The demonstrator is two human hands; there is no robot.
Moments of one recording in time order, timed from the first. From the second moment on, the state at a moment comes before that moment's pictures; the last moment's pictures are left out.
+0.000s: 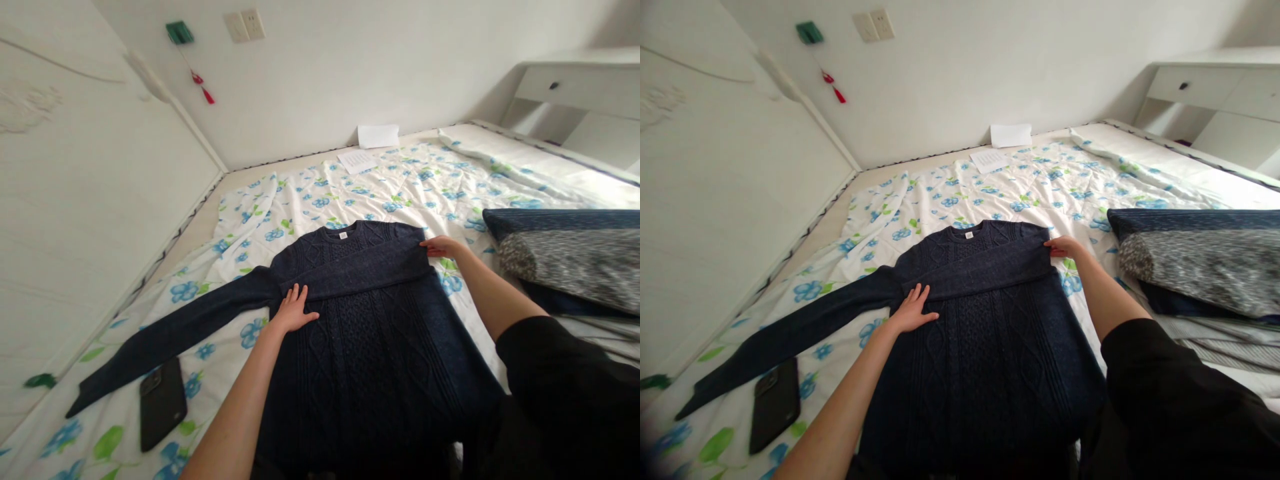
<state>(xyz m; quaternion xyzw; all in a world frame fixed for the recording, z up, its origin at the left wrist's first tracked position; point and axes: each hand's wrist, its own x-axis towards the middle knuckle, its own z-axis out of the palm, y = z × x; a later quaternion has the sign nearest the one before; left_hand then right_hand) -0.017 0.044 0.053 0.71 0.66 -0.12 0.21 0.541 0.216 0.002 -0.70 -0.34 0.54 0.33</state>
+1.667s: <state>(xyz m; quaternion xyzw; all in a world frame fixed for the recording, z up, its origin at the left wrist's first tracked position) -0.159 -0.011 0.217 0.27 0.73 0.62 0.07 0.395 0.006 0.114 -0.59 -0.63 0.42 0.30</state>
